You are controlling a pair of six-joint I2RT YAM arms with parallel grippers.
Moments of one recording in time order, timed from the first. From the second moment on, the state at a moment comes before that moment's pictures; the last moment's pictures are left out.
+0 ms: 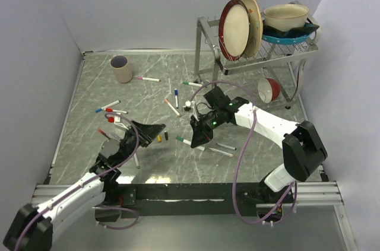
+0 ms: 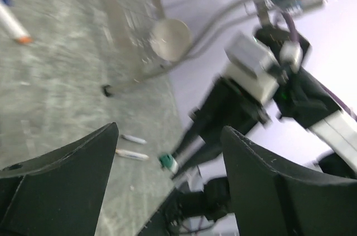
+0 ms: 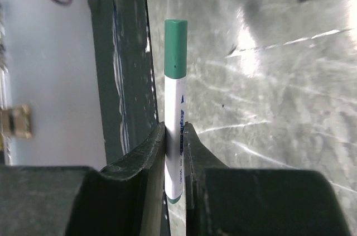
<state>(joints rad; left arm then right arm) -0.56 0.61 0.03 0.62 0.08 -1.19 0.67 1.53 1.06 -0.63 -0.88 -0.31</state>
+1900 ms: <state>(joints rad) -0.49 0.42 0.13 0.13 -0.28 -1.28 0.73 1.57 1.03 -0.56 -0.75 -0.25</state>
